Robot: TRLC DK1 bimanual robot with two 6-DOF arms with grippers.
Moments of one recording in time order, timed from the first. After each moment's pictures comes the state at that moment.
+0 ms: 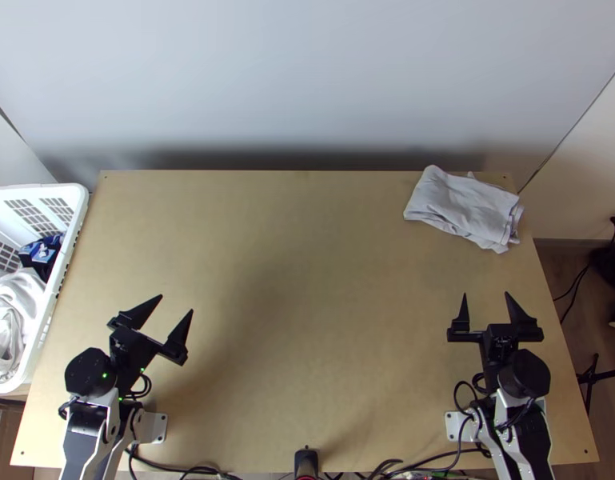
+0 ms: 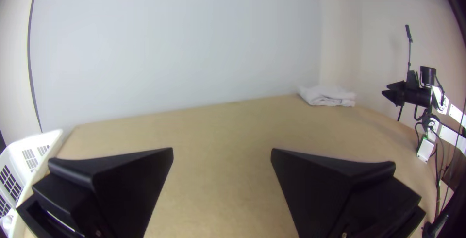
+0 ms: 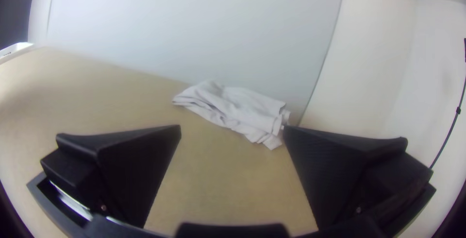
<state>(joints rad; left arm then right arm) -0.10 0.00 0.08 -0.19 0.28 0.05 0.19 0.00 0.09 -0.18 0.28 -0.23</state>
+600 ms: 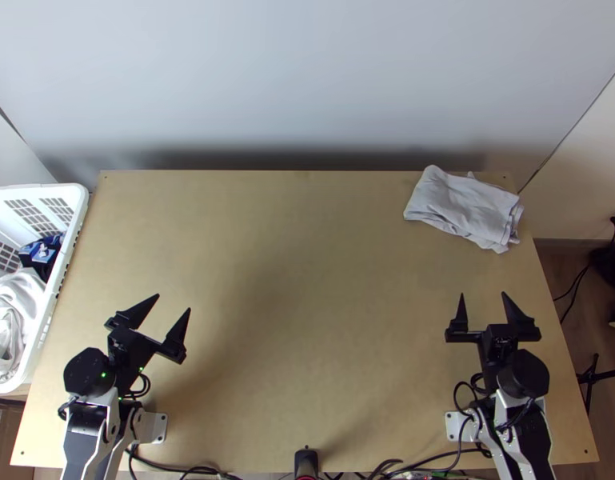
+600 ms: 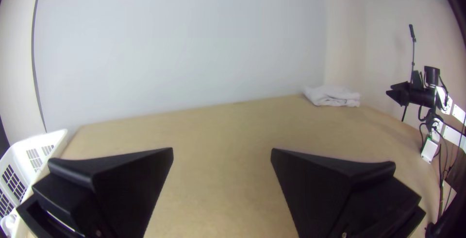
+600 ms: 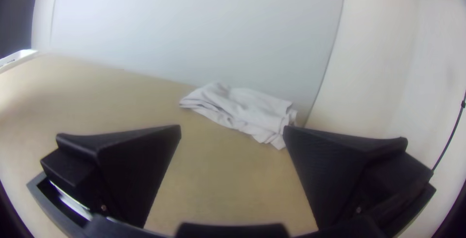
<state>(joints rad) -0.07 0.00 0.08 -0.19 0.28 0.06 0.21 0.00 0.09 -0.18 0.27 -0.19</state>
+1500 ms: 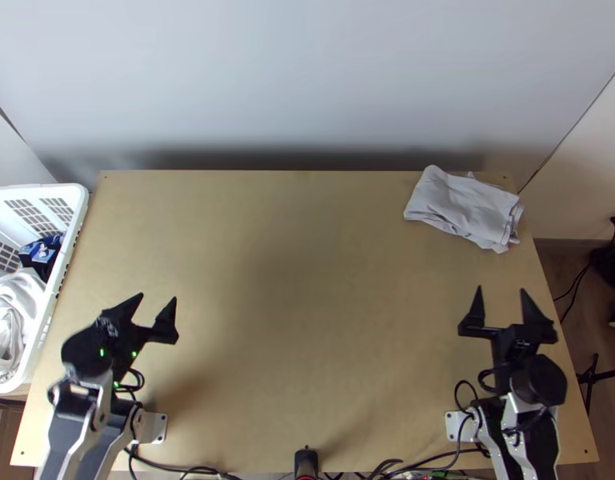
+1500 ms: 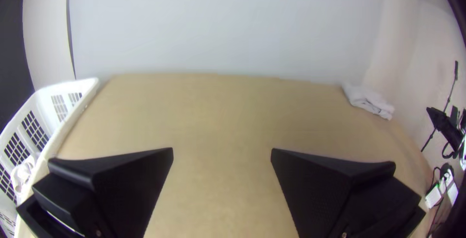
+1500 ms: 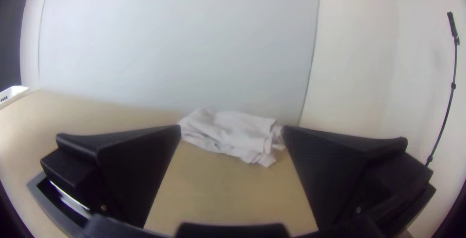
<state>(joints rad) -0.10 0.29 0.29 -0.33 0.04 -0.10 0.14 0.00 0.18 -0.16 0.27 -0.11</state>
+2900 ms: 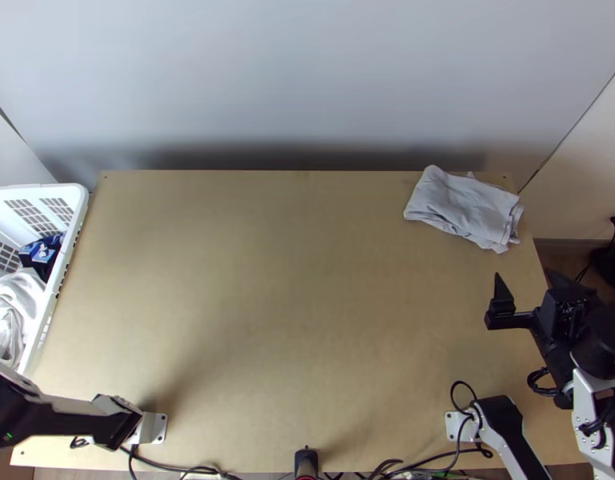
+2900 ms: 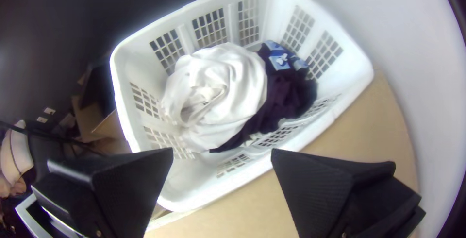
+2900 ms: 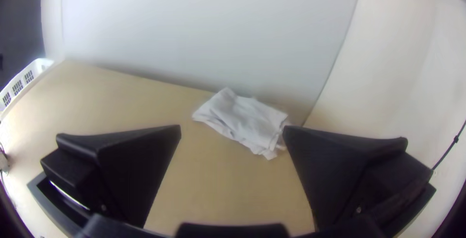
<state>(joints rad) 1.06 1.50 1.40 -0.93 -0.02 0.02 0.18 0.48 0.92 -0.74 0.18 -0.14</state>
